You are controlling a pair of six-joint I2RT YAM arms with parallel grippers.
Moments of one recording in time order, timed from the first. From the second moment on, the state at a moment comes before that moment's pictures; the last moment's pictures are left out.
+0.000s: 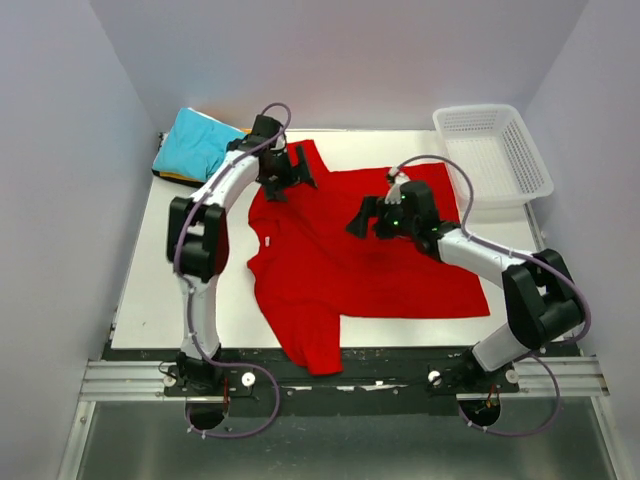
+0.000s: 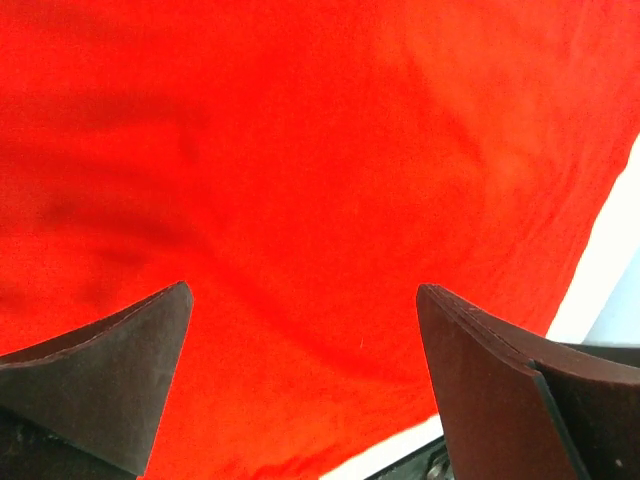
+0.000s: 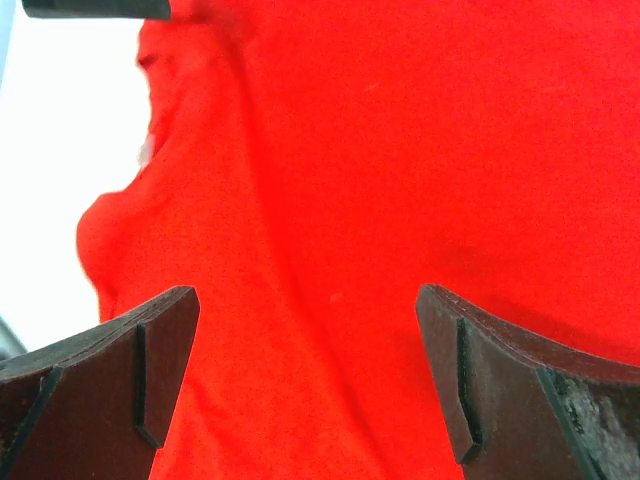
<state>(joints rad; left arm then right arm) -0.26 2.26 2.02 -0.78 0.37 -0.60 0.42 1.55 0.87 0.13 -0.26 0.44</state>
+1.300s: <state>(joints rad) -0.32 1.72 1.10 -0.57 0.09 -0.75 0.57 2.09 1.33 0.16 -0.06 0.52</state>
